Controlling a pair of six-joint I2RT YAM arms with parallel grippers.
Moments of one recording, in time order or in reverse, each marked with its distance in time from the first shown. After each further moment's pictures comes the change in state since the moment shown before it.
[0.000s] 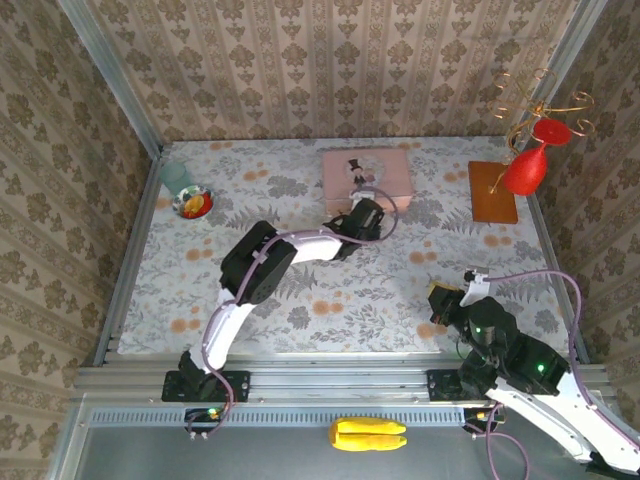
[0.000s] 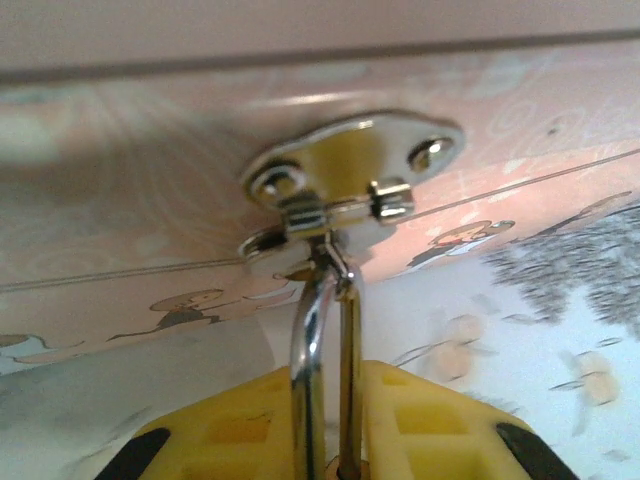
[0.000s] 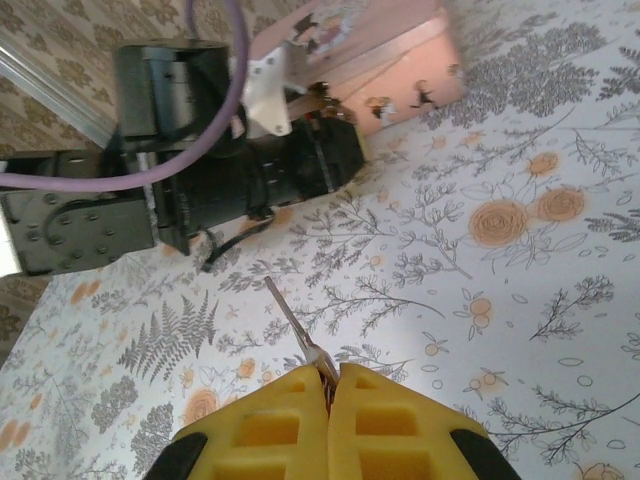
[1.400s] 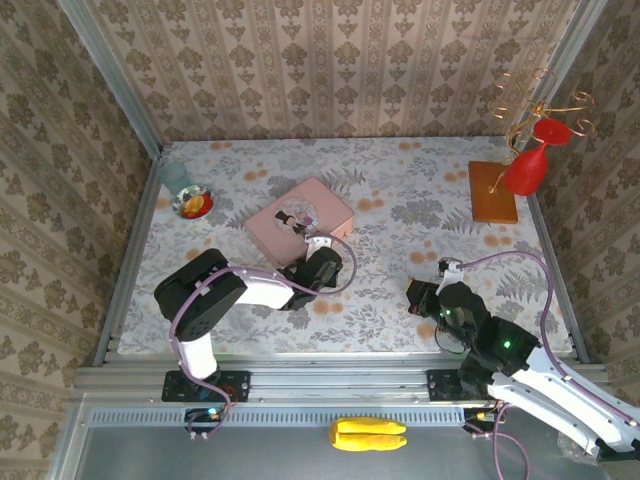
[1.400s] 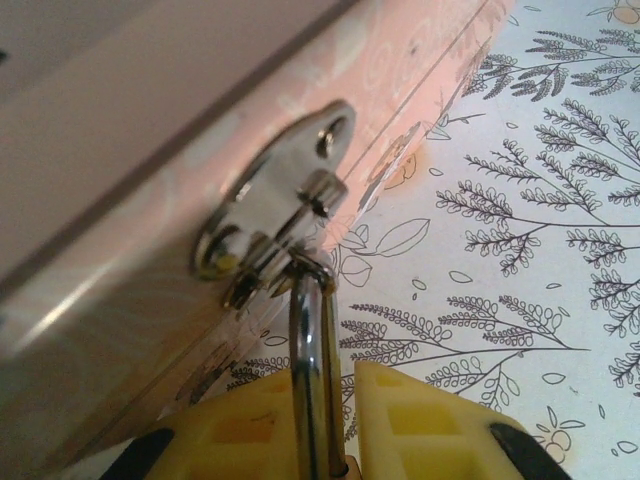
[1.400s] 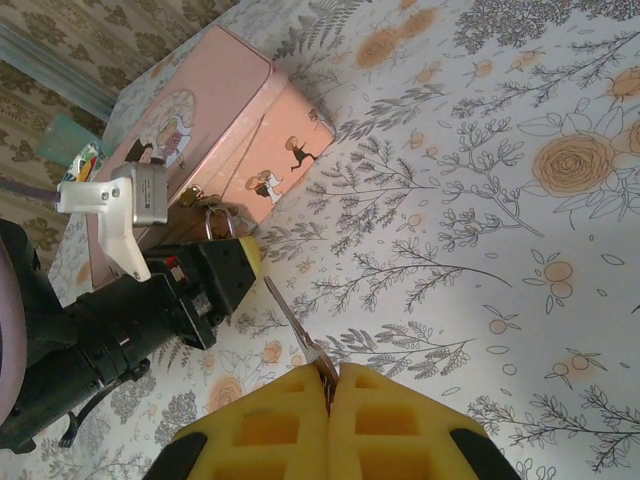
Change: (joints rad) left arm -0.090 -0.470 -0.726 0.171 -0.133 -0.036; right arm 0.000 0.281 -0.032 0.232 -0.072 0.106
